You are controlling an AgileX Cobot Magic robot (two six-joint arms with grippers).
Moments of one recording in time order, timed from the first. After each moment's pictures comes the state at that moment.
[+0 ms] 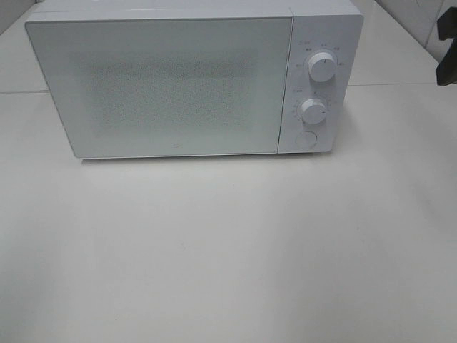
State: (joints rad) left arm -0.24 0.00 -0.50 -0.08 1.06 0.17; right arm 0.11 1.25 -1.07 0.00 0.81 0.12
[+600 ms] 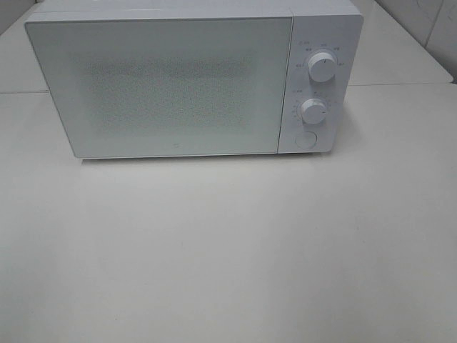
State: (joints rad) left arm -0.24 0.00 -0.50 -0.08 1.06 0.17; right arm 0.11 0.73 -0.79 0.00 0.93 0.07
